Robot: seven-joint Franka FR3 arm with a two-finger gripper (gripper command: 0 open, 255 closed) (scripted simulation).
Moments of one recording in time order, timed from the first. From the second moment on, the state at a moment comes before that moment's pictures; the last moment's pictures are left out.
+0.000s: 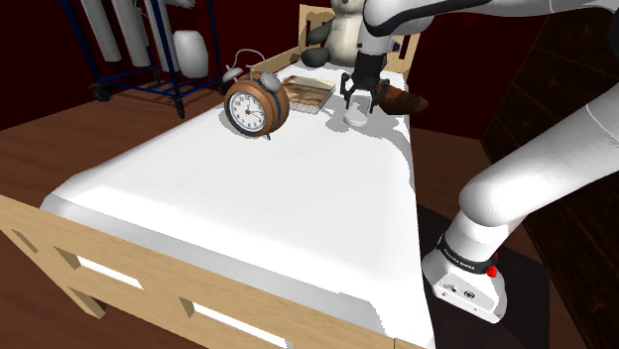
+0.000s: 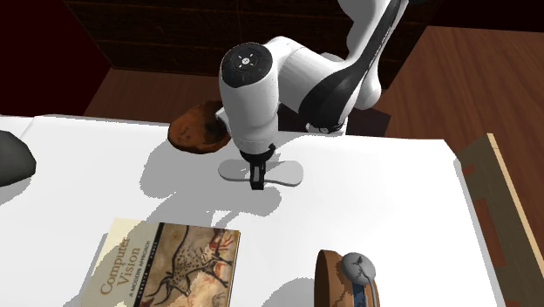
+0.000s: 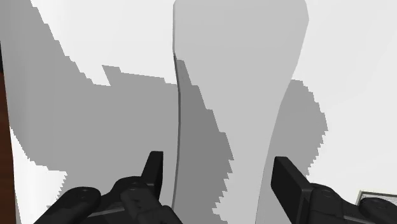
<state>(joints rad) -0.30 -0.39 0.08 -2.24 0.05 1.86 0.87</state>
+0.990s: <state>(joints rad) -0.30 -0.38 0.08 -2.04 0.05 1.66 0.88</state>
